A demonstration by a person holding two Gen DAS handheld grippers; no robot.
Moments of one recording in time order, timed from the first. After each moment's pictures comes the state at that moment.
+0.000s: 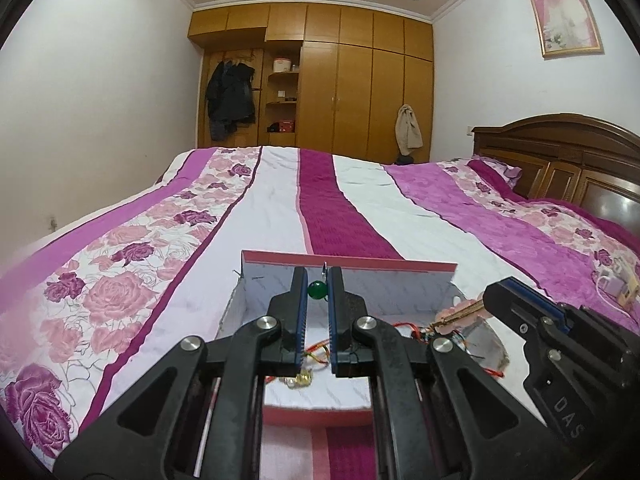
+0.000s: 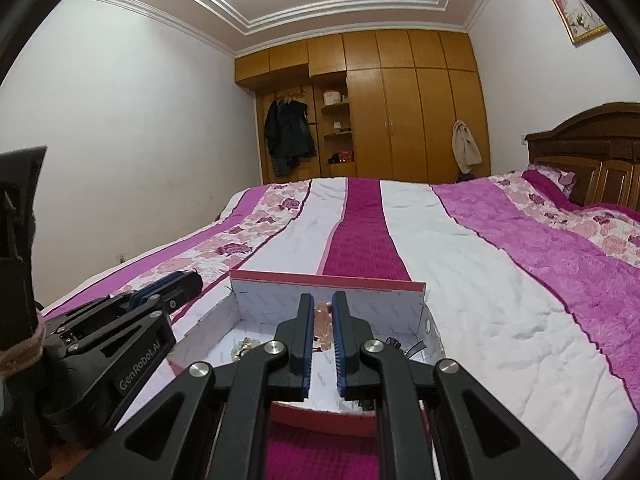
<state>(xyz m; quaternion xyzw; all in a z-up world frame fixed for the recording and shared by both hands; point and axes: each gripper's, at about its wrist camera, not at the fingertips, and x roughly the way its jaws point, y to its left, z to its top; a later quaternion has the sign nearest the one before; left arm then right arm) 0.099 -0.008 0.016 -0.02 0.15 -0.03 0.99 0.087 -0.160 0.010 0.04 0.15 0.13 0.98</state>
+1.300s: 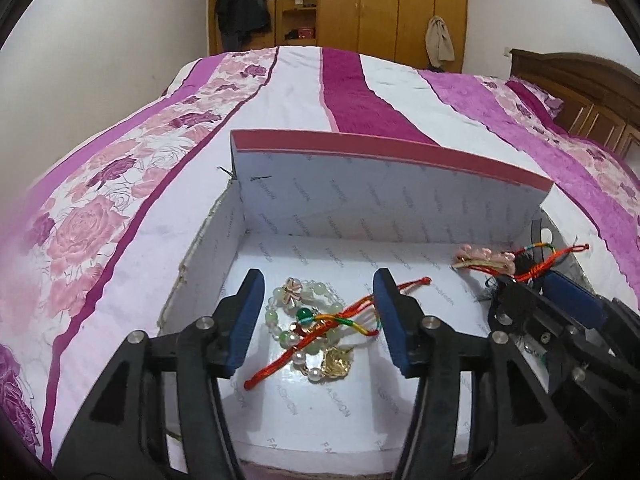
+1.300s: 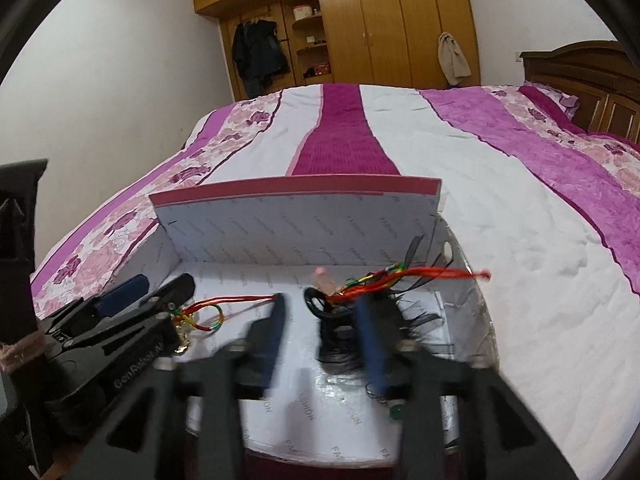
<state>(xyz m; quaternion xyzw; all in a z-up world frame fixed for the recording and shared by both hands) 0.186 -0.010 -0.050 -0.02 0.33 0.01 0.94 0.189 -0.159 -0.057 0.05 0.31 0.11 0.94</state>
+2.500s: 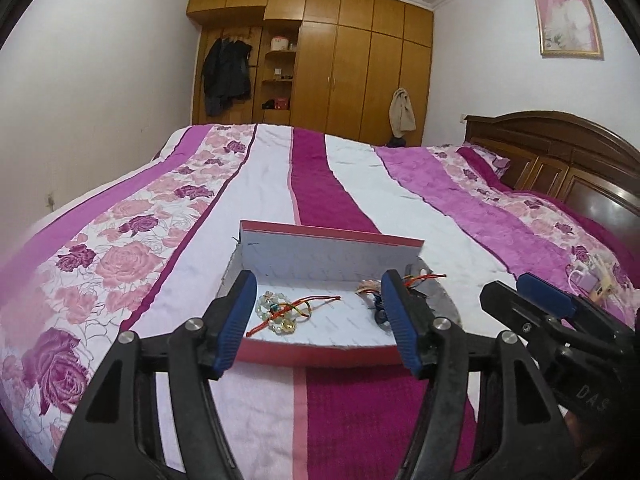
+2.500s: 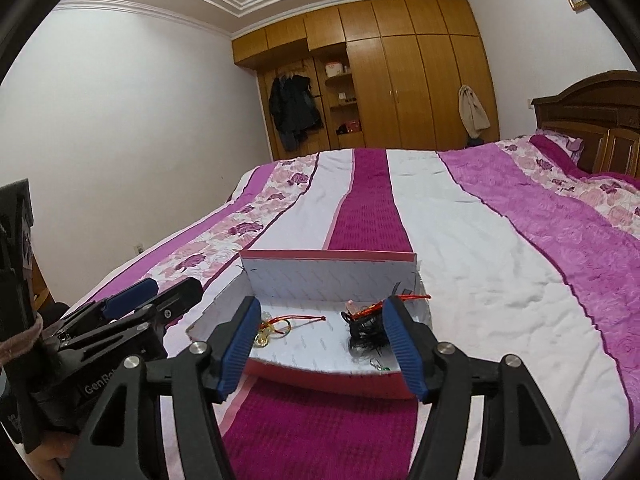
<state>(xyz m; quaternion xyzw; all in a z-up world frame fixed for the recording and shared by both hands) 0.044 -0.008 0.036 -0.05 0.20 -0.05 0.98 0.053 -0.195 0.026 0.06 0.20 0.16 0.97</state>
